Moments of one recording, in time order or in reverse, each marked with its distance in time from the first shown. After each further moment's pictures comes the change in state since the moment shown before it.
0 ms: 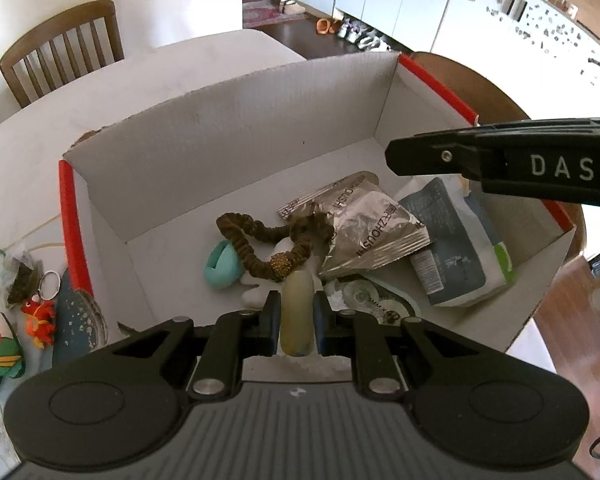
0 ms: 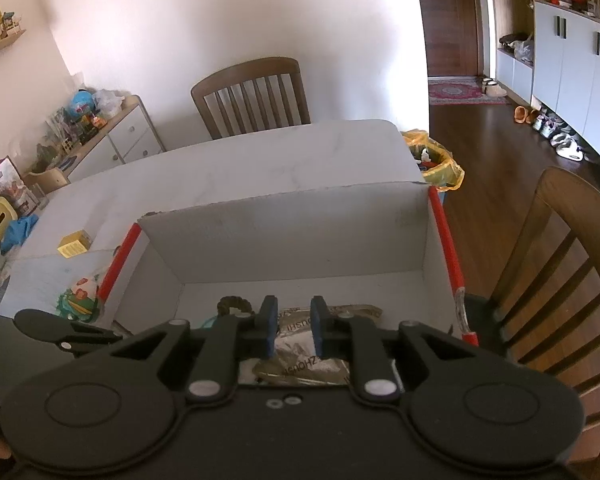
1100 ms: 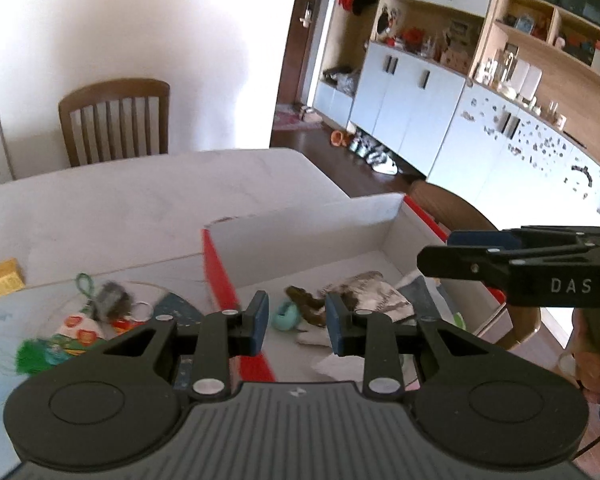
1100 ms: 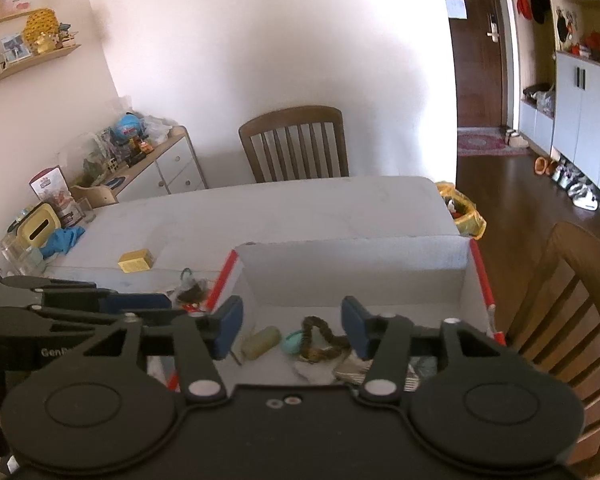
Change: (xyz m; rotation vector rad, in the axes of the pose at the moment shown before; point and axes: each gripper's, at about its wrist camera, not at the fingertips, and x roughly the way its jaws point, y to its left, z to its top) left arm -0.135 0.054 -0.040 -0.119 -0.351 -0.015; right arm -0.066 0.080 -0.010 -0.083 -0.138 0.051
